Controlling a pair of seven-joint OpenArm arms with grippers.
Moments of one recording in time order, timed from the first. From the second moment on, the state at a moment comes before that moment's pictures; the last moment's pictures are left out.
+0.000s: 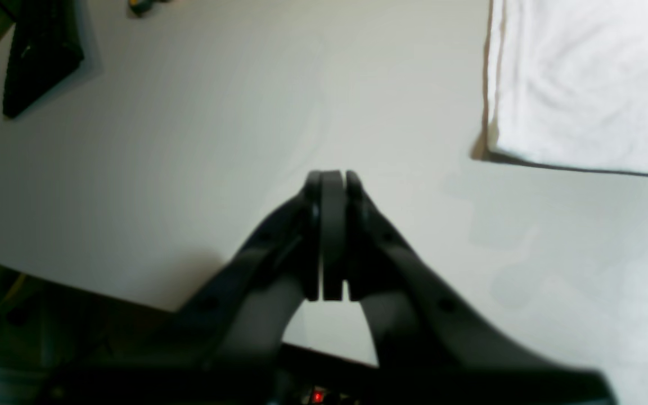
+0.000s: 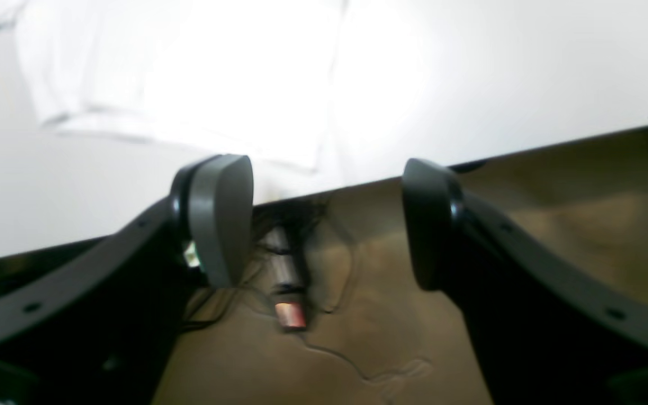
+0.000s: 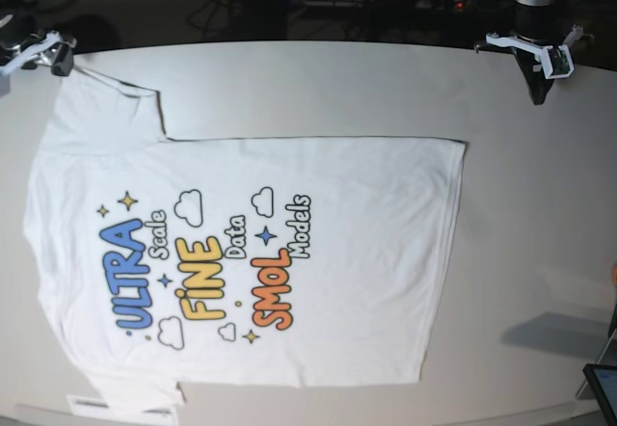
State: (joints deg) left arm 47.3 -10.3 -28.6 110.3 -11.1 -3.9 2.2; right arm -20.6 -2.3 61.1 111.8 40.3 41.0 -79.9
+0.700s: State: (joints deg) left arm 46.5 -10.3 -28.5 110.3 -11.1 -3.9 2.2; right arm -19.8 -1.0 60.1 99.3 45.9 41.0 -78.4
